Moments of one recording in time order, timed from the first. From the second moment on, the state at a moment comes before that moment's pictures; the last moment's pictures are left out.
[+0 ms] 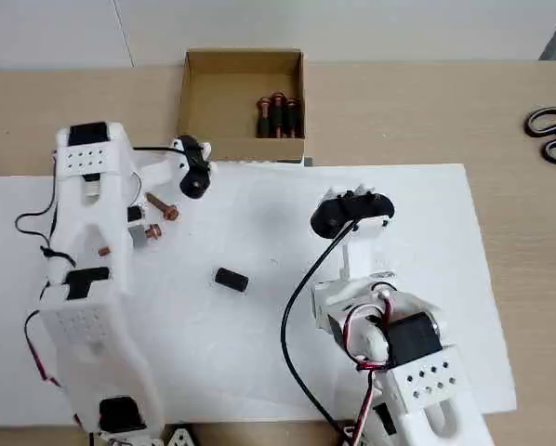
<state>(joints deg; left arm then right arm) -12.0 34.9 -23.0 94.7 -74.4 -23.3 -60.7 57.1 70.0 -12.0</state>
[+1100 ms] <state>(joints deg) -8.2 26.5 -25.8 98.9 -70.4 -23.3 -60.7 57.1 70.0 -12.0</state>
